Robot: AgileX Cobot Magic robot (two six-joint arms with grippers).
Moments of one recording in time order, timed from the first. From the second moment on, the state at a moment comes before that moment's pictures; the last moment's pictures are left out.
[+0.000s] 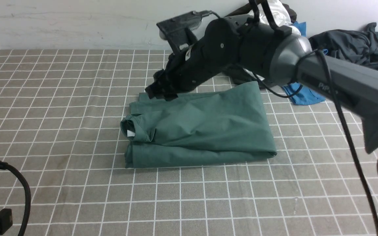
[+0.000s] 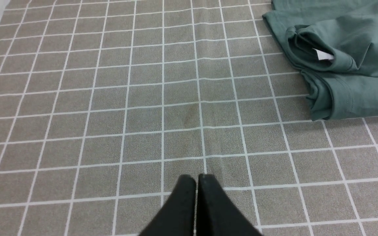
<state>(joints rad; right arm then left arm) 0.63 2.22 -2.01 0.20 0.83 -0.19 -0.14 0.55 -0.41 0.18 0.52 -0.24</state>
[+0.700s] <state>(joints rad) 0.71 2.17 -2.24 0.08 1.04 -0.35 -0.14 0.26 -0.41 0.11 0.50 -0.13</state>
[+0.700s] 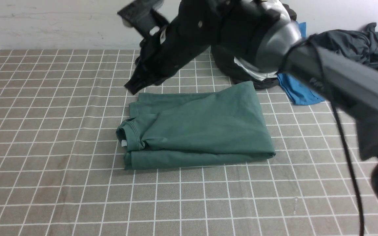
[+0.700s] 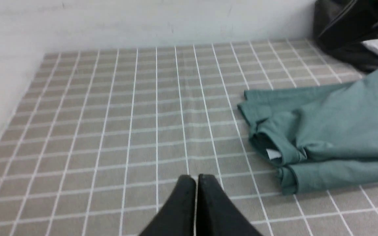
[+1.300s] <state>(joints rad) 0.71 1.20 -1.22 -0.09 1.02 -0.02 -0.14 0.00 -0.21 0.12 0.31 0.12</state>
